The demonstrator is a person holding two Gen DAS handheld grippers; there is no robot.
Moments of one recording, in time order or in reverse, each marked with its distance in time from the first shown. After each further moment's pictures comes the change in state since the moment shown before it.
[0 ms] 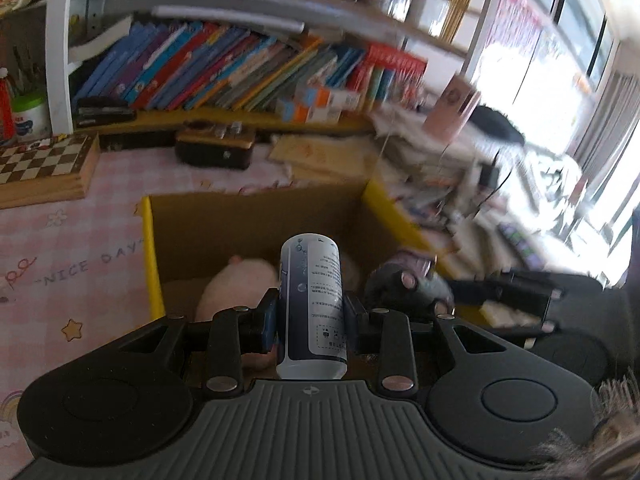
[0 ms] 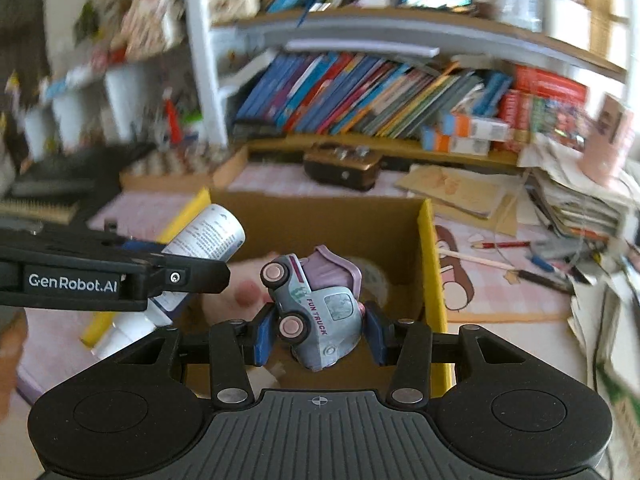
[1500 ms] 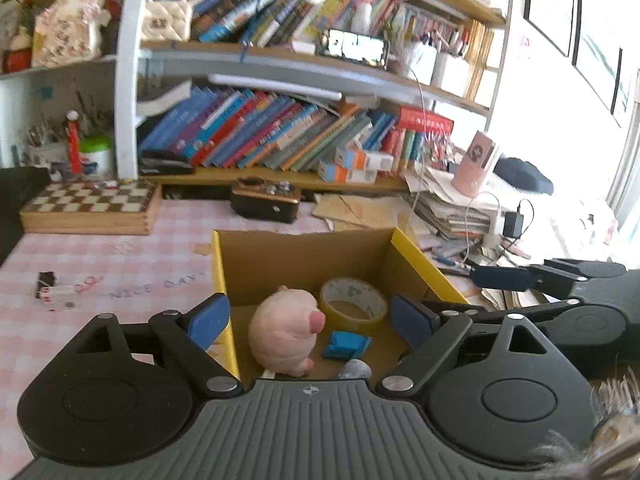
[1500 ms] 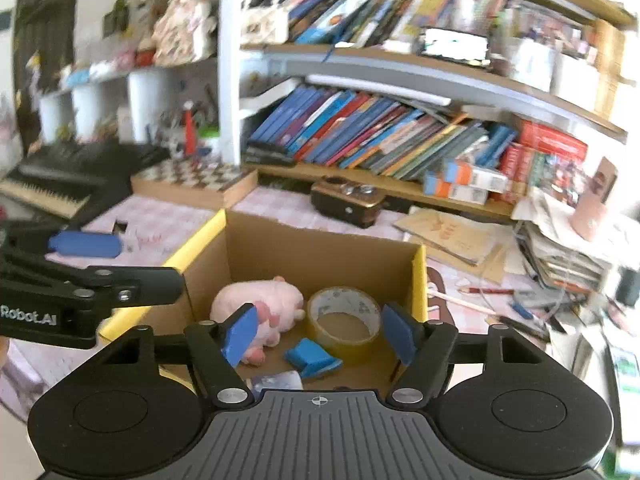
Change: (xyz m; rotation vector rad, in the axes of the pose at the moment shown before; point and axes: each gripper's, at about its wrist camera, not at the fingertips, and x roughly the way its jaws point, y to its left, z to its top) left arm -0.077 -0.010 -0.035 -0.031 -0.245 0.140; right arm -0.055 0.012 0.002 -0.006 -0.137 -0.045
